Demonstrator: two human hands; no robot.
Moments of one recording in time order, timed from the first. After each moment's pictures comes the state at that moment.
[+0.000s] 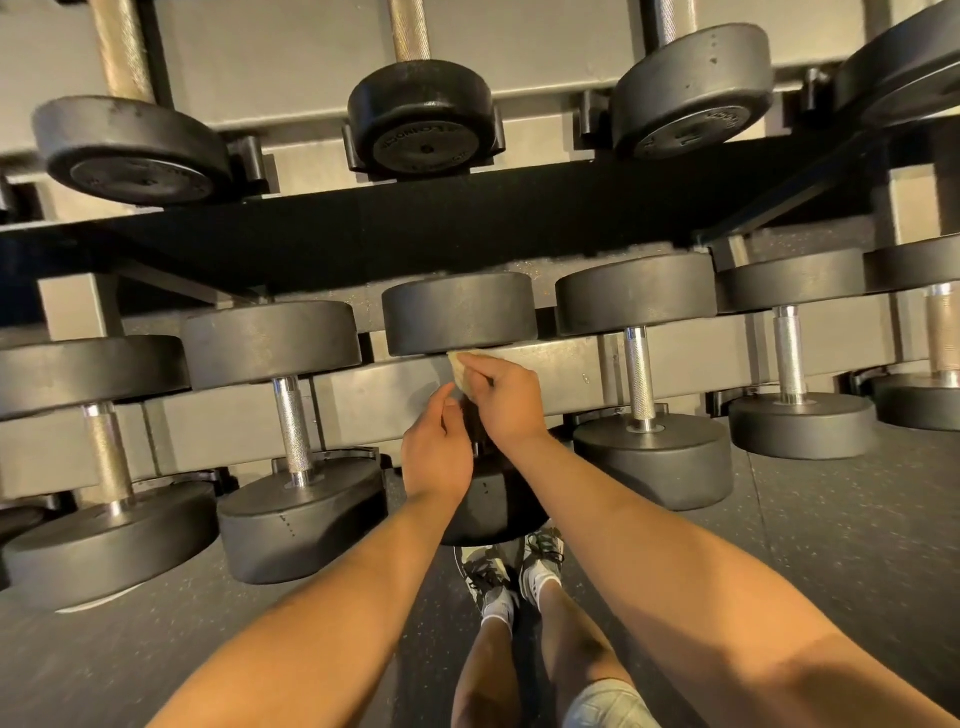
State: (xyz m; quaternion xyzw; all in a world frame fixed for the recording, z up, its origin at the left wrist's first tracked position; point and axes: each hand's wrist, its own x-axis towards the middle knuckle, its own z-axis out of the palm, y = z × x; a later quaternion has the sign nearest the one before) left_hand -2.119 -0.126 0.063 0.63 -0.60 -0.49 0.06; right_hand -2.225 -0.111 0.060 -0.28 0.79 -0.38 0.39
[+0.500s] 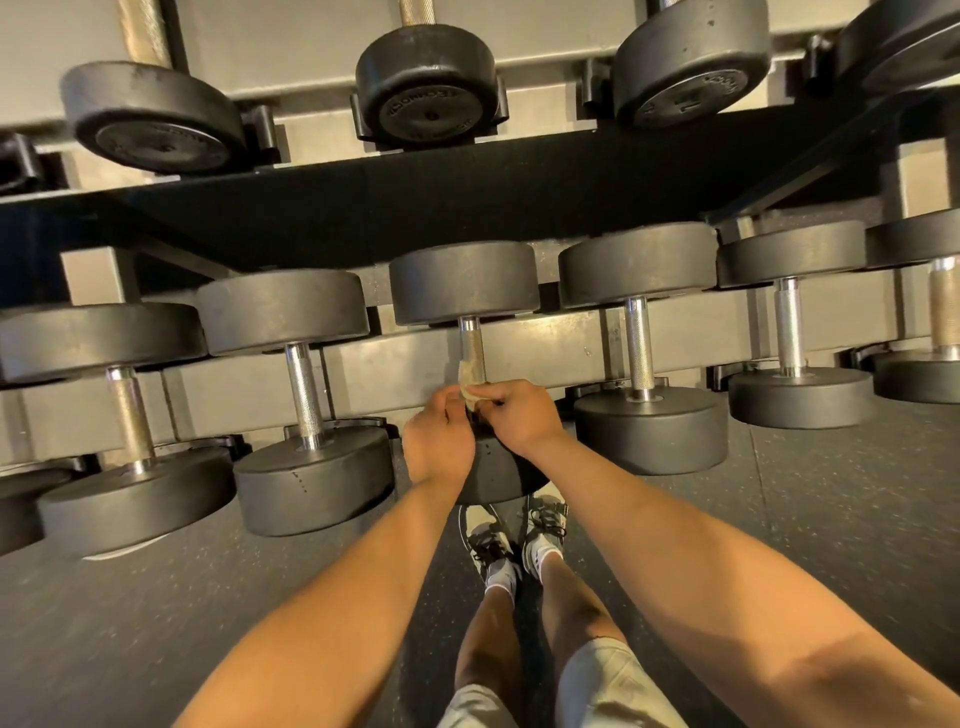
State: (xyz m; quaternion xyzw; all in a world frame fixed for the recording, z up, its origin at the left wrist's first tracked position) left_hand -2.101 -0.107 0.059 0.64 -0.62 -0.45 0.03; right_hand -2.216 -0.066 0.052 -0.30 0.80 -0.20 0.47
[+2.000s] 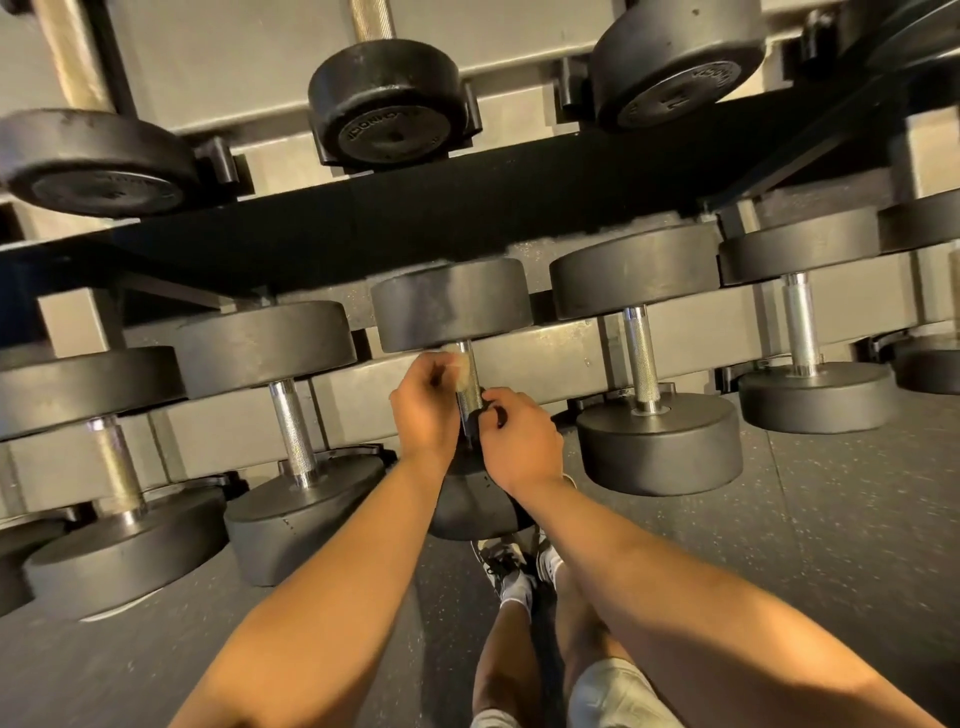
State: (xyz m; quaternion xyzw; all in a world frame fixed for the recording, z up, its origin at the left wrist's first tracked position) left_hand -2.138 -0.163 0.038 0.58 -0.65 -0.47 0.18; right_hand -2.202 -0.066 0.057 -0.22 0.86 -0.26 0.37
